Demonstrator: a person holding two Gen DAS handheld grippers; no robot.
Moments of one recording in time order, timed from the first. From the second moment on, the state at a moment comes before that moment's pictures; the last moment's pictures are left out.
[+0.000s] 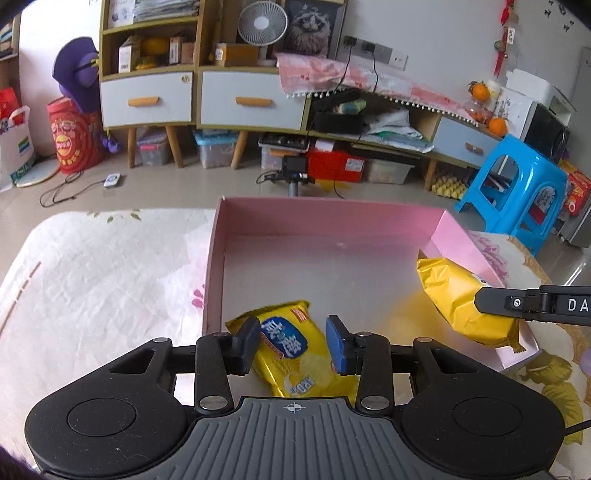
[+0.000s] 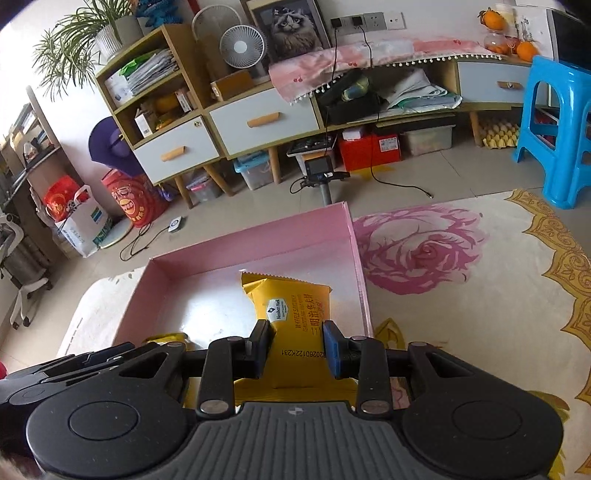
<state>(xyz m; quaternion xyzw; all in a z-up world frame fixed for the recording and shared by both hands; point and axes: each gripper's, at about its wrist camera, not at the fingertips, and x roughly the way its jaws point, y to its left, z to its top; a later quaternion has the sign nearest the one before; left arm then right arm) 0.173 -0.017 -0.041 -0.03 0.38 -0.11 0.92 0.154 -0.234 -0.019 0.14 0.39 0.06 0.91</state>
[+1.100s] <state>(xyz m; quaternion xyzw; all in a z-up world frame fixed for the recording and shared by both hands) 0.088 -0.002 0.009 0.01 0.37 -0.16 0.91 0.076 -0.233 0.035 0.05 0.32 0.07 0.94</state>
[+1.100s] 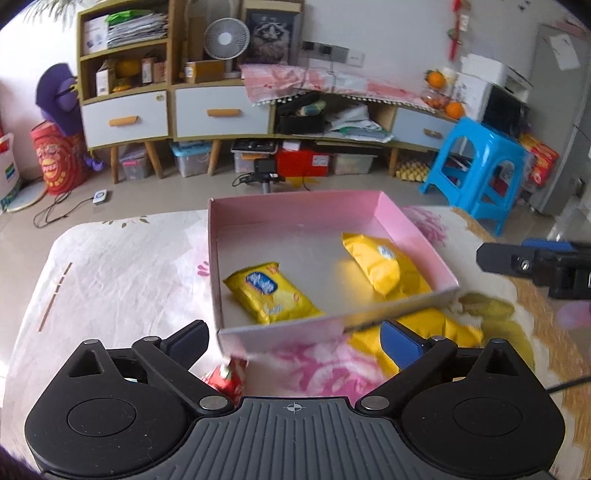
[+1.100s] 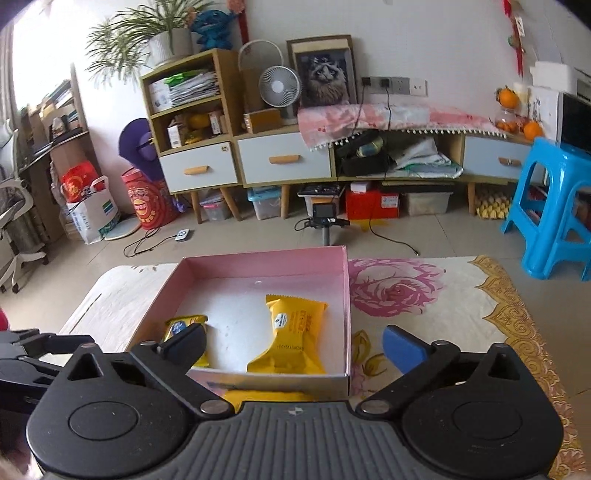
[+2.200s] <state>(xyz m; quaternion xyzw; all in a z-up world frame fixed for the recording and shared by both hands) -0.004 0.005 -0.018 -0.02 0.52 -0.16 0.84 0.007 -0.237 -0.008 -0.03 0.43 0.12 0.89</state>
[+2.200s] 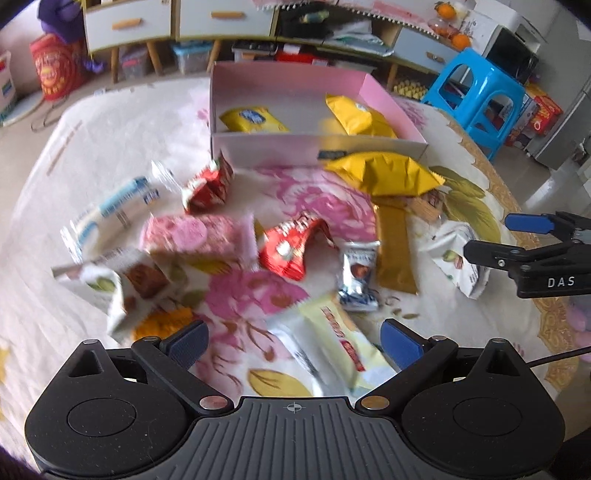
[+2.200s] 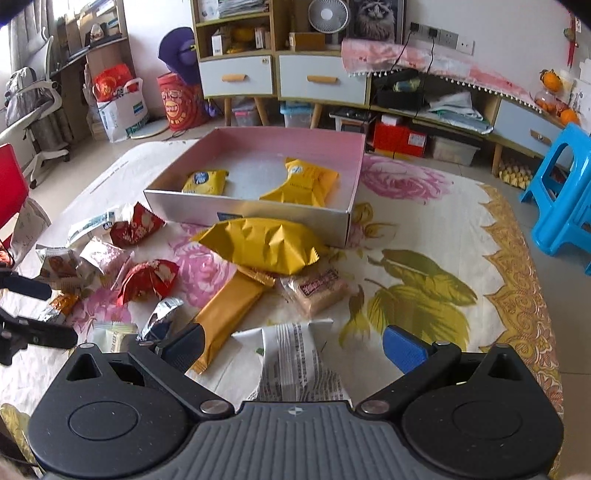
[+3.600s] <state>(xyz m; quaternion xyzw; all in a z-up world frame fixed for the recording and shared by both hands) -0.004 -0.015 -0.051 0.06 0.53 -0.18 0.83 0.018 -0.215 -0.039 -0.07 0.49 0.11 0.86</state>
